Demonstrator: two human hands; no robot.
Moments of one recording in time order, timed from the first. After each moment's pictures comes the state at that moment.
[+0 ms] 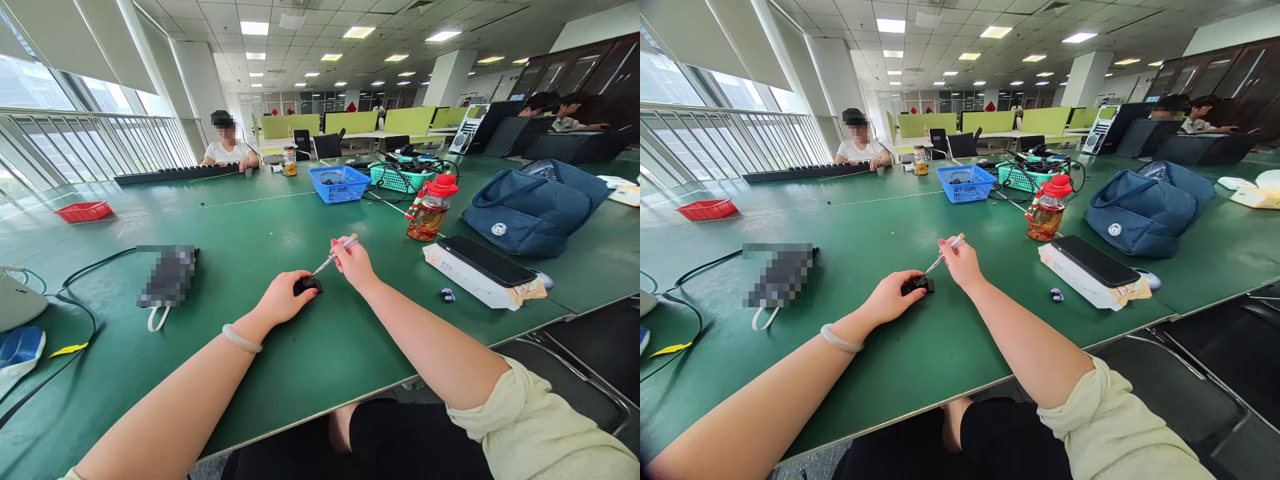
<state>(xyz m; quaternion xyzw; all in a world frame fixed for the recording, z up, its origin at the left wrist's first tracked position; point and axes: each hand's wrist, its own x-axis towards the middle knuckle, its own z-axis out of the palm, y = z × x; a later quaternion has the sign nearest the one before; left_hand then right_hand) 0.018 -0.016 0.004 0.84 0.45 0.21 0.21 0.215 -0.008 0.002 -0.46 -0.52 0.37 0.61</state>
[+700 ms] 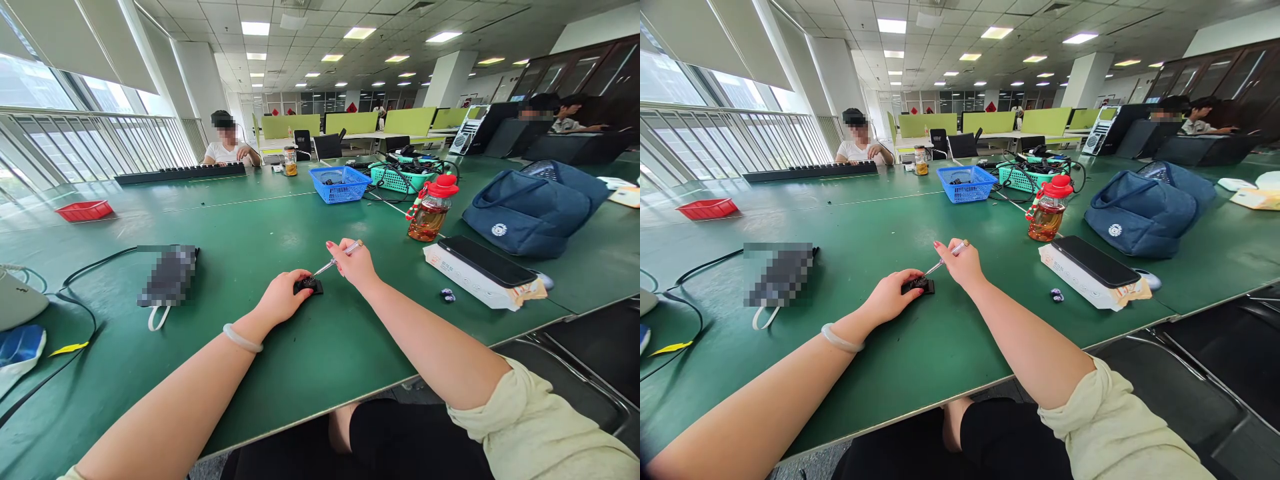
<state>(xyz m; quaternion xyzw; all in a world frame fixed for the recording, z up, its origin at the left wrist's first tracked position) 0.017 -0.015 0.002 0.83 0.46 0.21 0.22 0.214 -0.009 0.002 -0.52 -0.54 0.30 0.59</state>
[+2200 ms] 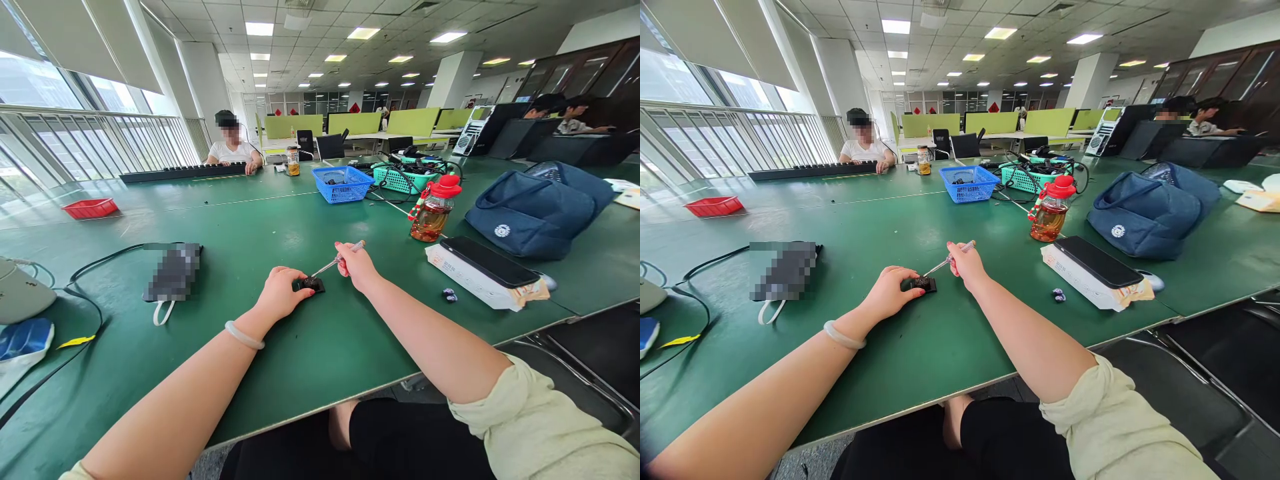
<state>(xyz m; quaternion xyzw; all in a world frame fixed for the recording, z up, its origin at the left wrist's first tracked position) 0.011 -0.011 -0.003 0.83 0.50 0.20 0.16 0.218 0.002 -0.010 -0.49 -0.42 0.48 0.60</state>
